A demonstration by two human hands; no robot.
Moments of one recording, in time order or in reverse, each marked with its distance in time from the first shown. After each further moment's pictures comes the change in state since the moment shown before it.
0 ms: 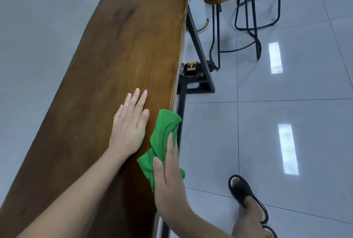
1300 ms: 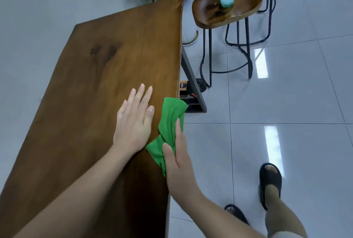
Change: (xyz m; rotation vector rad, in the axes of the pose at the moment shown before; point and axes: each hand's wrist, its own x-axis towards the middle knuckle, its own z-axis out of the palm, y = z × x) left_hand 0.255 0.028 -0.010 0.015 0.019 0.091; right_hand 0.254 -0.077 -0.074 0.069 0.088 -0.142
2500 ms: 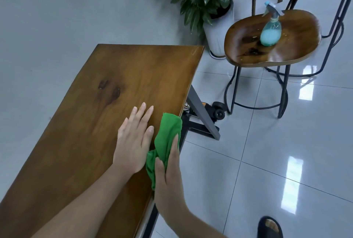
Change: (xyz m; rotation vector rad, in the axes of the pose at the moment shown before) left_hand 0.162 0.038 -0.004 0.009 0.062 -0.241; right_hand 0.201 -0.049 -0.064 -0.073 -0.207 0.114
